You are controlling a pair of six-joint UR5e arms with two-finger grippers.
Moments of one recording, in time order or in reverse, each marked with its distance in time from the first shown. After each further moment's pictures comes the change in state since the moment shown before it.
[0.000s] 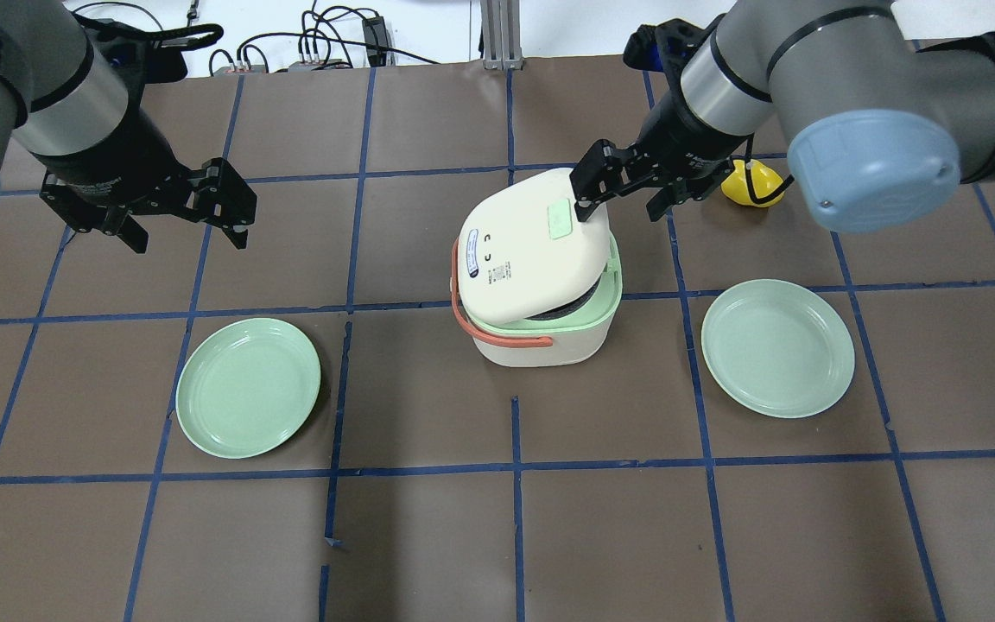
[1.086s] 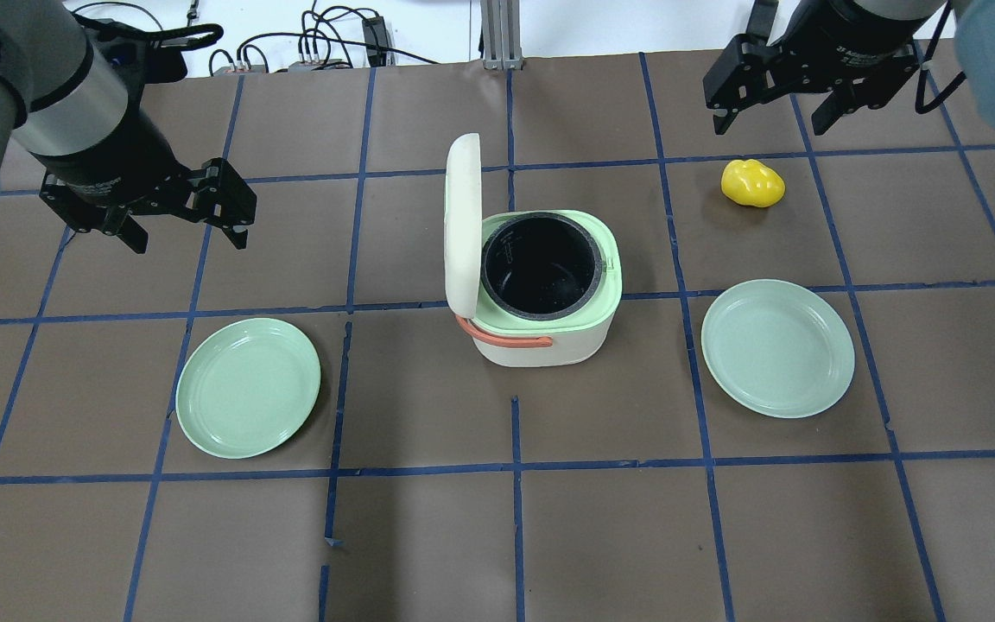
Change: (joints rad) left arm 0.000 0.000 0.000 -0.001 0.000 0.000; right arm -0.111 -0.062 -0.126 0.095 -0.235 0.071
